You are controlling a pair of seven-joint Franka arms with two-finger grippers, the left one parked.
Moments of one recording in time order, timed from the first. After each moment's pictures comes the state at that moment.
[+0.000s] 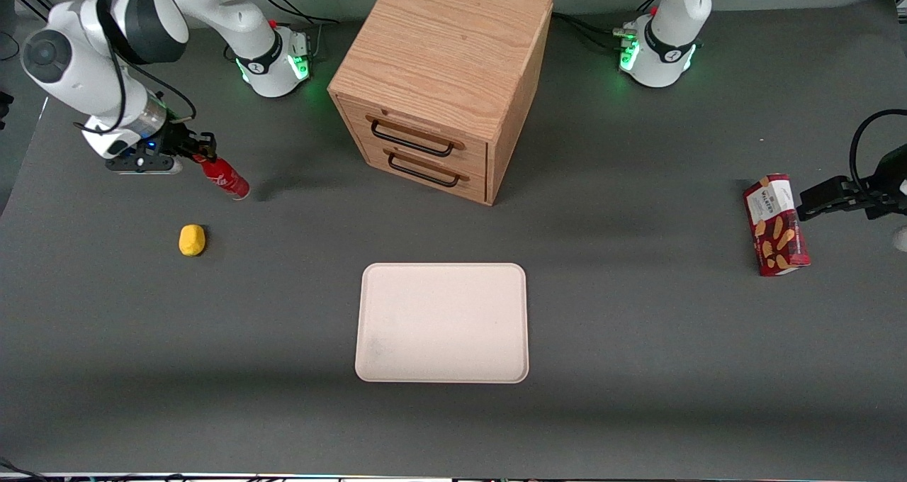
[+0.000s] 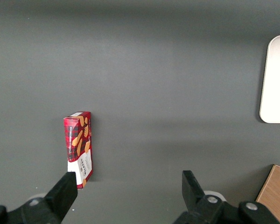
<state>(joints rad) 0.32 -0.40 -0.32 -2.49 -0.15 2.00 0.13</state>
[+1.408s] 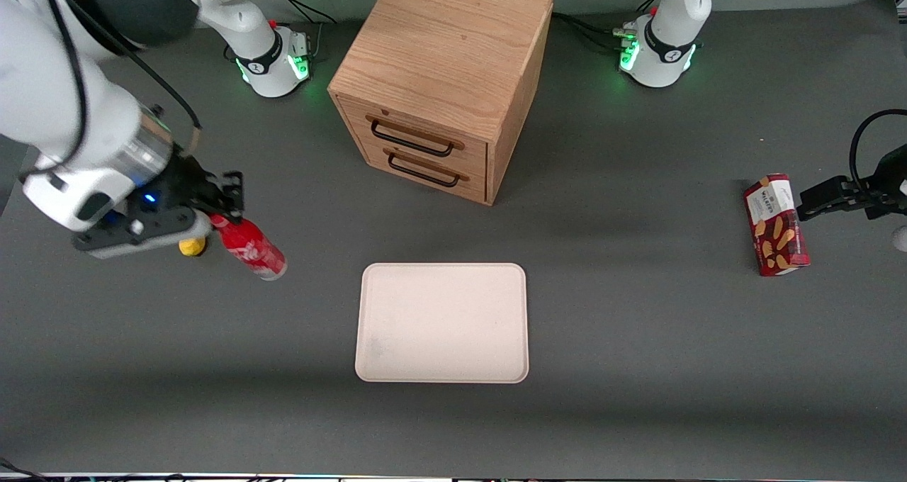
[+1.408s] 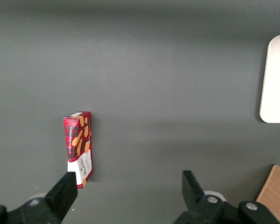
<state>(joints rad) 0.33 0.45 0.00 -0.99 0.00 1.47 0.14</state>
